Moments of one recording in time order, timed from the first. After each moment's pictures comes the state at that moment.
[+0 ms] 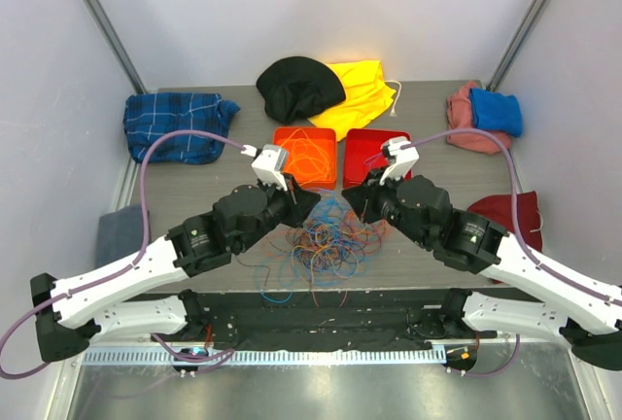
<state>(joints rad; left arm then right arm) -1.09 0.99 0.96 -0.19 -0.35 -0.60 1.03 0.91 1.01 -0.38 0.34 0.54</state>
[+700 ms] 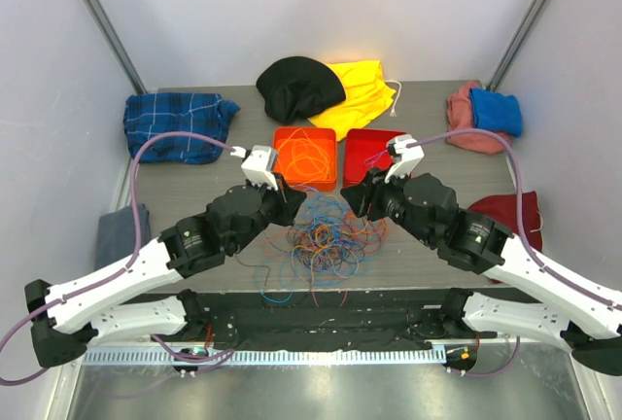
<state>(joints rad) -1.07 0.94 0.95 -0.28 -0.44 -0.57 1.00 0.88 1.00 -0.39 0.36 0.51</state>
